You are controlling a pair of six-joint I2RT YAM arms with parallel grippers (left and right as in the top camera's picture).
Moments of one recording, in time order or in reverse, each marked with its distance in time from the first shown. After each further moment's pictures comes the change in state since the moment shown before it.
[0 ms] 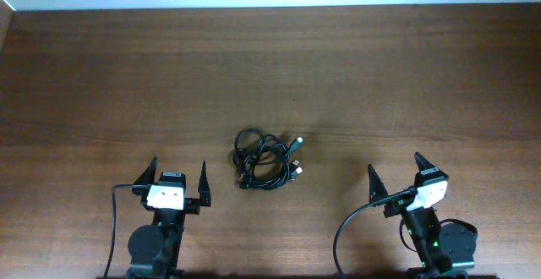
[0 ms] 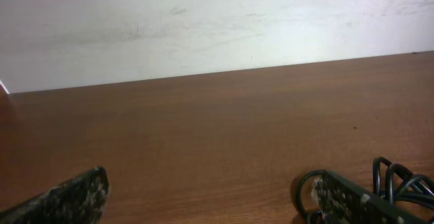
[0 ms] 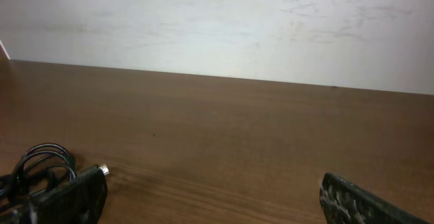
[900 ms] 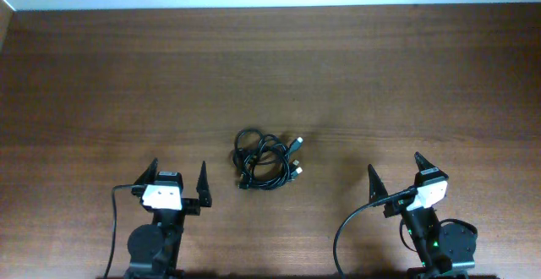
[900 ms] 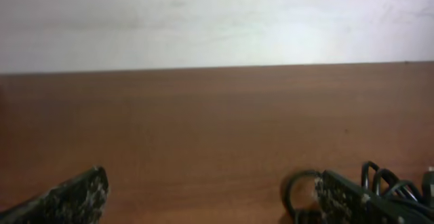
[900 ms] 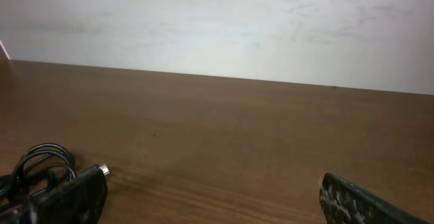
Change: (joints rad) left arm 0.000 0.000 0.031 -0.071 0.000 -0.085; right arm 0.000 0.000 0.000 0.000 0.000 0.000
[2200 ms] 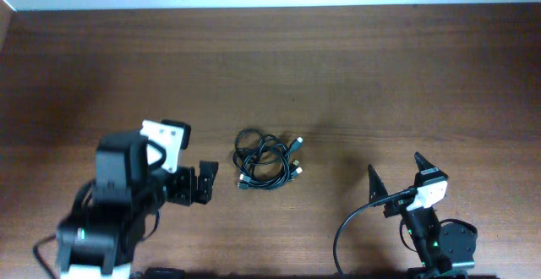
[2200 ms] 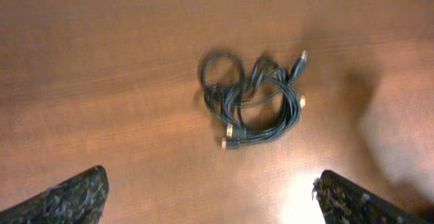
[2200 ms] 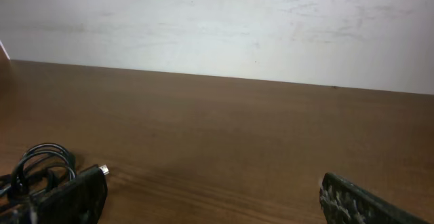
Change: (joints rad) left arm 0.000 0.876 1.031 -0.943 0.265 0.011; right arm 0.000 0.000 0.000 0.000 0.000 0.000
